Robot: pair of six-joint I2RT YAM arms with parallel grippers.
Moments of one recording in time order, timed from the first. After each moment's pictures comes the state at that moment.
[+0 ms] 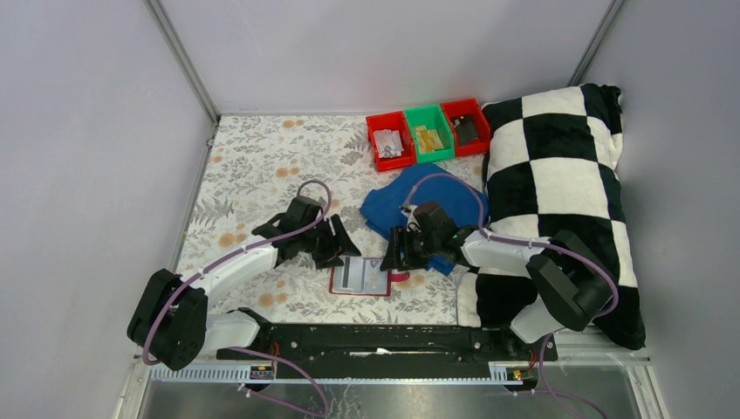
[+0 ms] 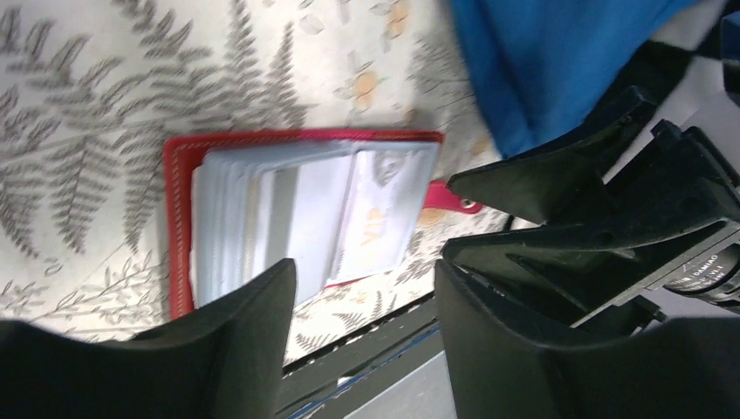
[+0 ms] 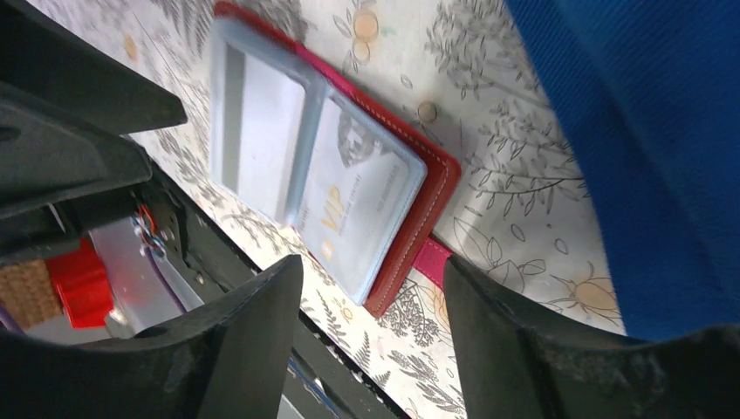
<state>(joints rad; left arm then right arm) -0.52 1.23 0.66 -0.31 0.36 -0.94 0.71 1.50 0.68 -0.05 -0.39 0.70</state>
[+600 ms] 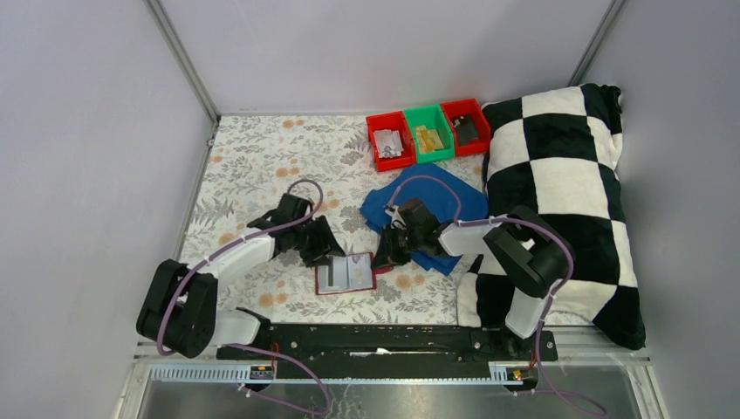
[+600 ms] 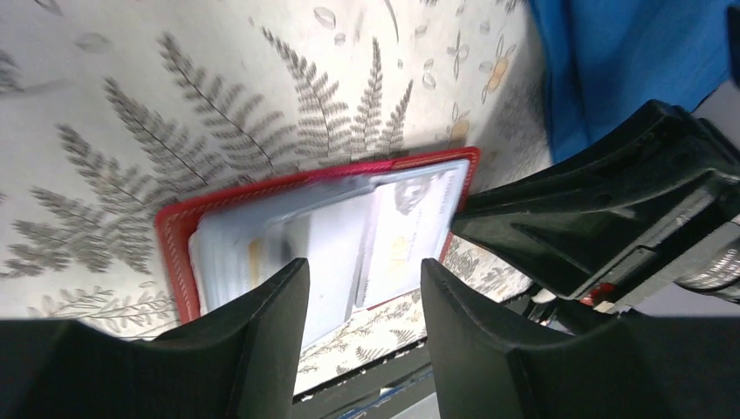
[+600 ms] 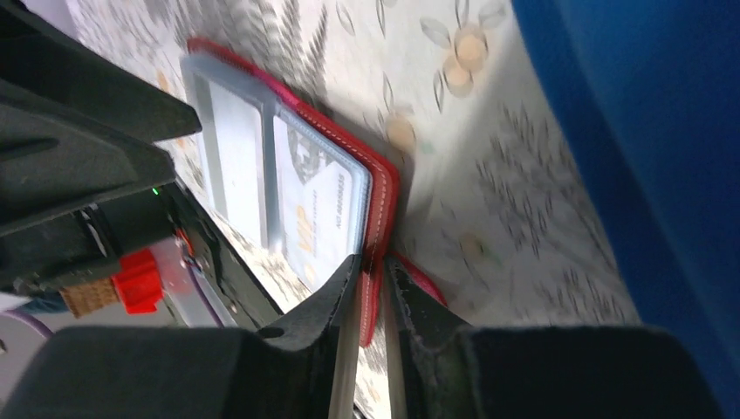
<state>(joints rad) -0.40 1.30 0.63 -0.38 0.37 -0.83 0.73 1.77 0.77 0.12 -0.52 0.75</state>
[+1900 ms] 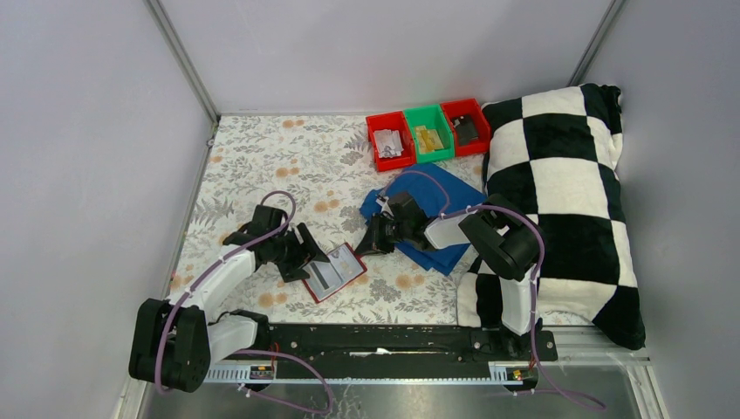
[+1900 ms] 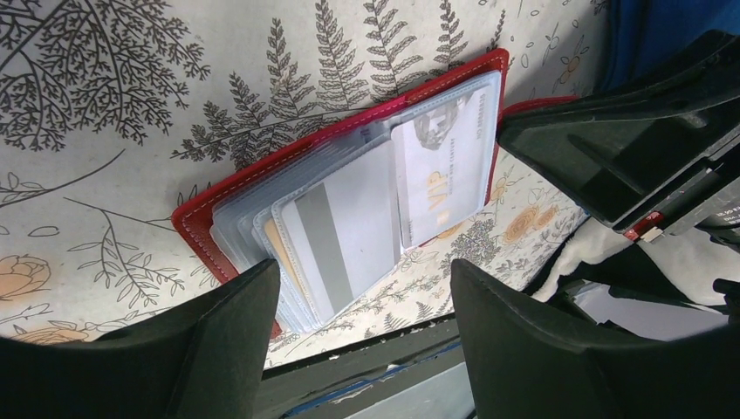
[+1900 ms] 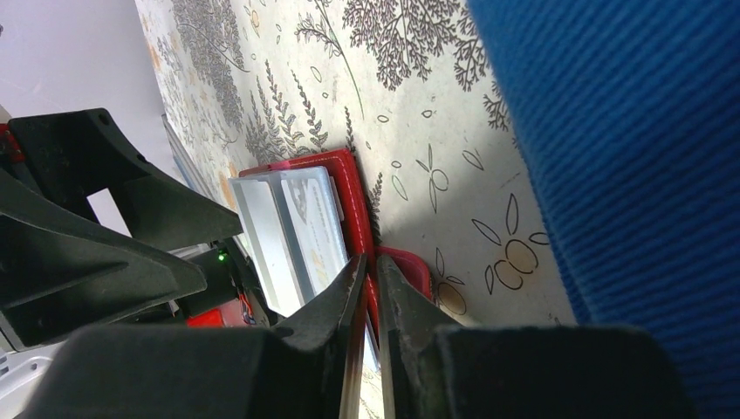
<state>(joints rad) -0.21 1.11 0.54 -0.55 0.40 -0.80 0.73 1.98 0.91 0.36 -0.53 0.93</state>
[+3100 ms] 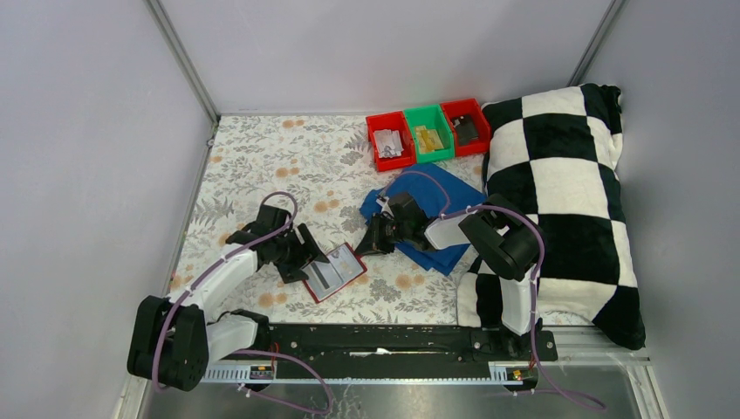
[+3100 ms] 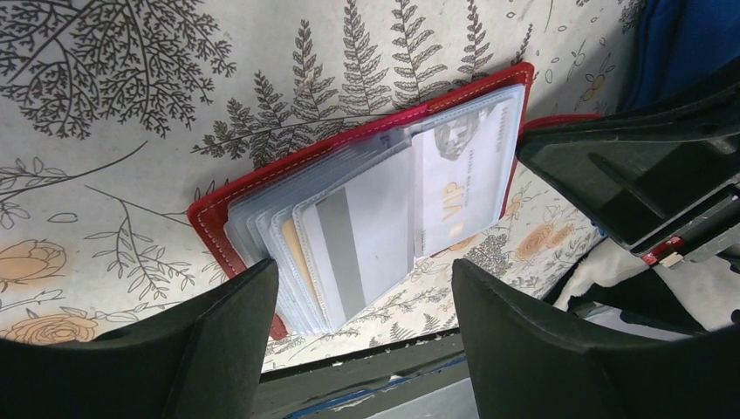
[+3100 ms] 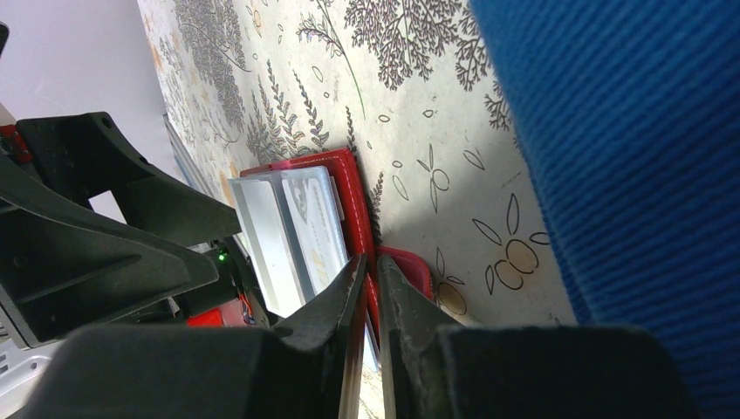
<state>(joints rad) -0.25 1.11 0.55 -0.57 0.32 -0.85 0.73 1.98 0.90 0.37 -0.53 0.93</state>
